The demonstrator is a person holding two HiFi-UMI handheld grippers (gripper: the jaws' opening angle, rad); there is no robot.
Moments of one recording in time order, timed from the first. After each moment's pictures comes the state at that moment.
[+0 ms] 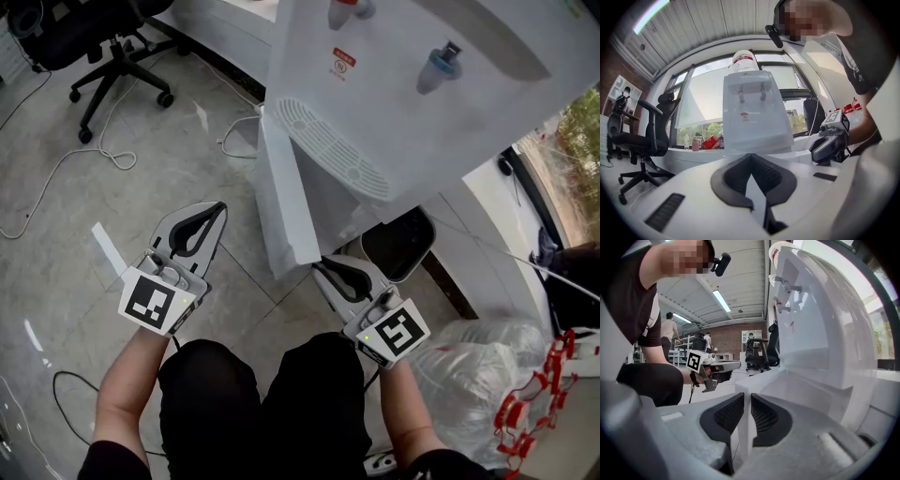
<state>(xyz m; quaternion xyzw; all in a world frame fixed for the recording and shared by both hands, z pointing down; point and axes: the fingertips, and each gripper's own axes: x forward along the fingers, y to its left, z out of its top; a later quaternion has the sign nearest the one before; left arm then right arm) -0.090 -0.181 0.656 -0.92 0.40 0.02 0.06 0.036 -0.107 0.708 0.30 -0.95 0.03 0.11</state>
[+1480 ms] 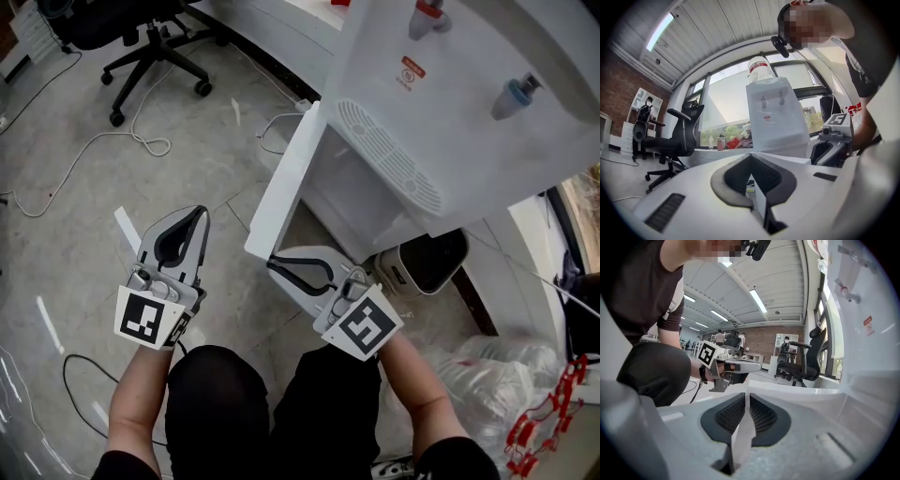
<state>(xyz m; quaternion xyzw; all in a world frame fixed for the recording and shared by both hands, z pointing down) -0.192 -0.167 0.664 -0.86 0.51 0.01 0.05 -0.097 -0.102 0.725 0.11 -0.97 -0.09 0.20</state>
